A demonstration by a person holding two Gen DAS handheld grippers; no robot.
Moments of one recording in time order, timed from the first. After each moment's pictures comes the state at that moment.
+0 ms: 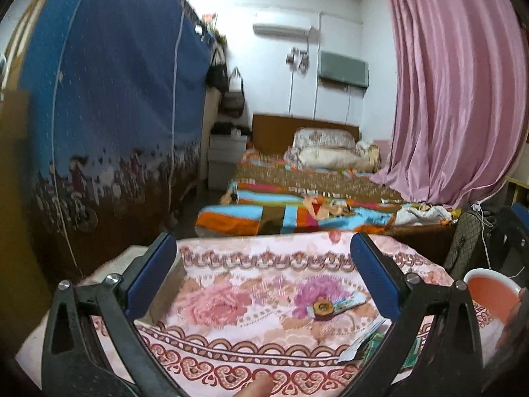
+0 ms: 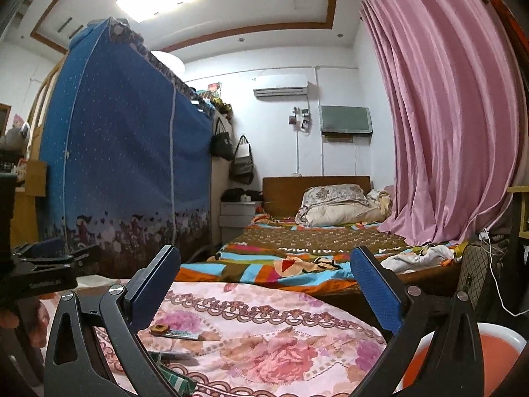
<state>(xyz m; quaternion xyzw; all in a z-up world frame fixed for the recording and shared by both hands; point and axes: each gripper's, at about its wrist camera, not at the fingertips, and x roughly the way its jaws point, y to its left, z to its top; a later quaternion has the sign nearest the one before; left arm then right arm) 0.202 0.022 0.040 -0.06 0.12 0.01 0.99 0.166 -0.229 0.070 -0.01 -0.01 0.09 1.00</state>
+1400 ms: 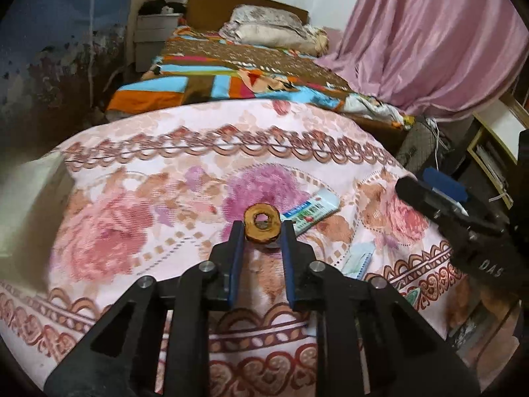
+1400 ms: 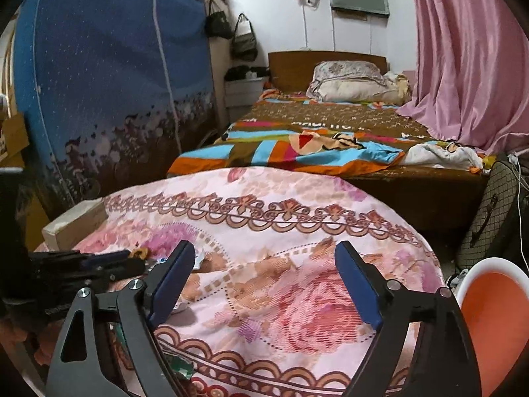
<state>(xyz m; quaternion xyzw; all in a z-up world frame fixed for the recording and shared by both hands) 0.277 -0.008 -0.016 -0.07 0.38 -0.16 0.91 0.274 -0.202 0.020 -0.01 0.29 0.12 0.95</state>
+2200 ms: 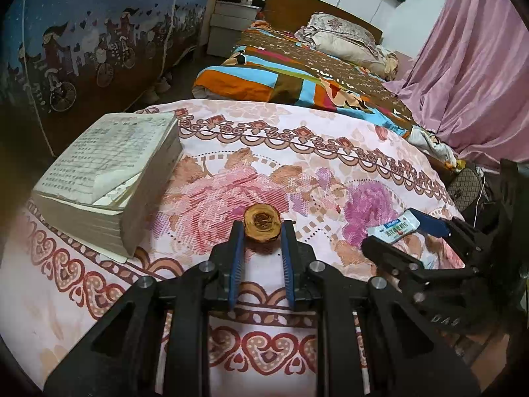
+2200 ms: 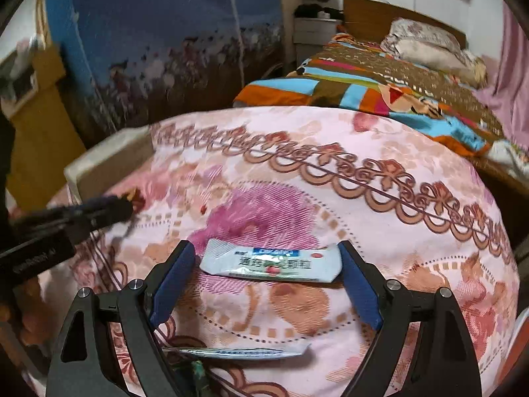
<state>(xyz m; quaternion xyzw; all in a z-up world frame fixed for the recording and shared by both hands) 0.273 0.059 -0.026 -0.13 0.40 -0.02 0.91 0.316 -0.106 -0.016 -0.09 0.41 0.24 0.88</state>
